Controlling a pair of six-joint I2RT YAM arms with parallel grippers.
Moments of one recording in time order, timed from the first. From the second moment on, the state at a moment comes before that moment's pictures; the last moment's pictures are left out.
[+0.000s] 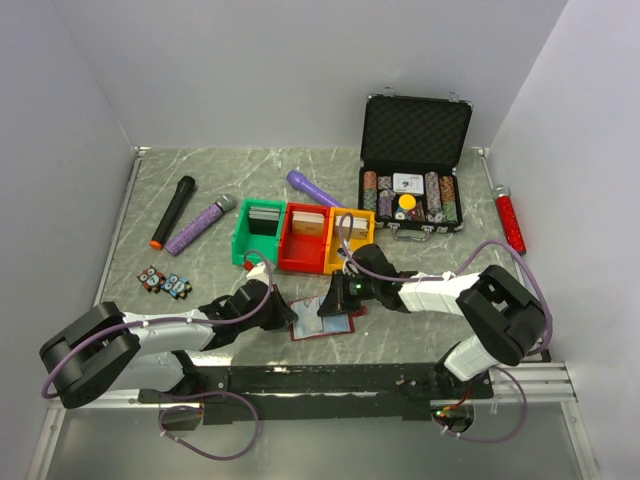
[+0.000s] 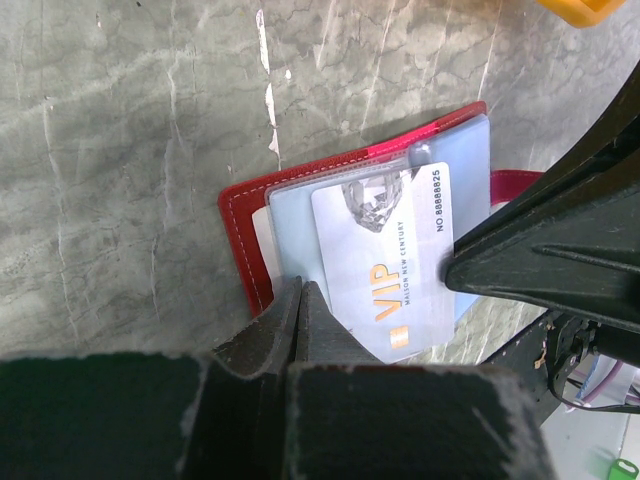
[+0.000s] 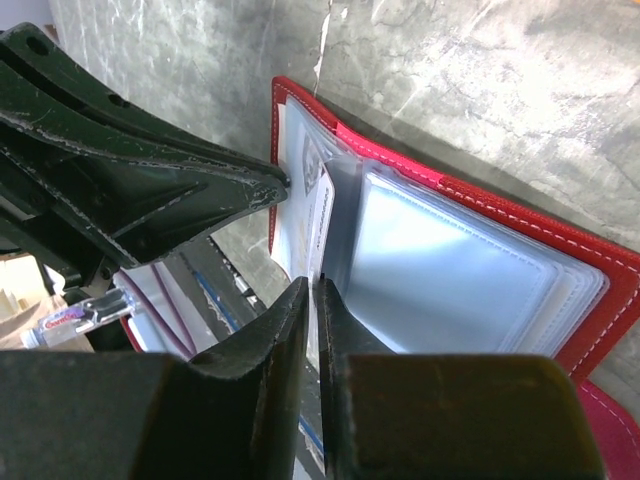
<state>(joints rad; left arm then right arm) -0.89 1.23 0.28 0.28 -0.05 -0.99 0.71 1.50 0.55 0.19 -0.53 0.81</state>
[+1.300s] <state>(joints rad) -0.89 1.13 0.28 0.19 -0.07 -0.98 0.65 1.29 0.55 -0.04 -0.49 0.68</state>
